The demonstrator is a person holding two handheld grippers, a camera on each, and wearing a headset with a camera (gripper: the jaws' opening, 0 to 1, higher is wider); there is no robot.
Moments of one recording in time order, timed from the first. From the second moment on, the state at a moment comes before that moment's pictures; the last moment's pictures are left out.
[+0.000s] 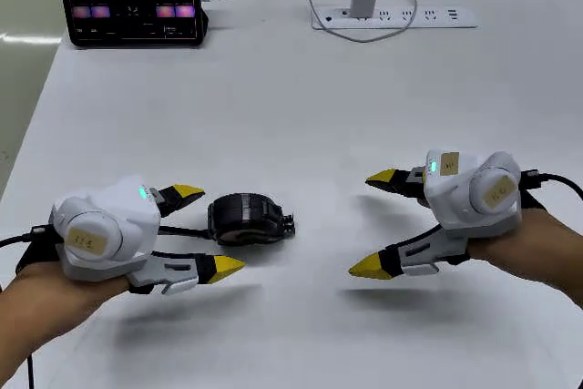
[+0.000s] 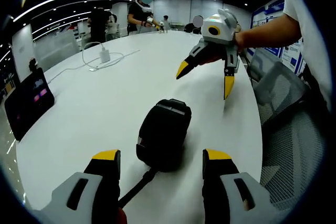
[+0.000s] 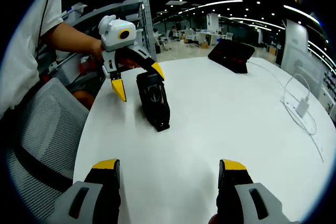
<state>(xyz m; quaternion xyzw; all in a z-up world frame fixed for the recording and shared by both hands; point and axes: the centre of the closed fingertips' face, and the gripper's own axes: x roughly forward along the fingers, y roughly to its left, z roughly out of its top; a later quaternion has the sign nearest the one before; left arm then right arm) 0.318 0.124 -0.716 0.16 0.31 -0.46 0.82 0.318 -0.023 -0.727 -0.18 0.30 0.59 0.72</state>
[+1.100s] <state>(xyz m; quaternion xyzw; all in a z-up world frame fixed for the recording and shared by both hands) 0.325 0.121 -0.726 0.25 0.30 -0.49 0.78 0.316 -0.015 -0.732 -0.18 0.31 0.60 0.71</state>
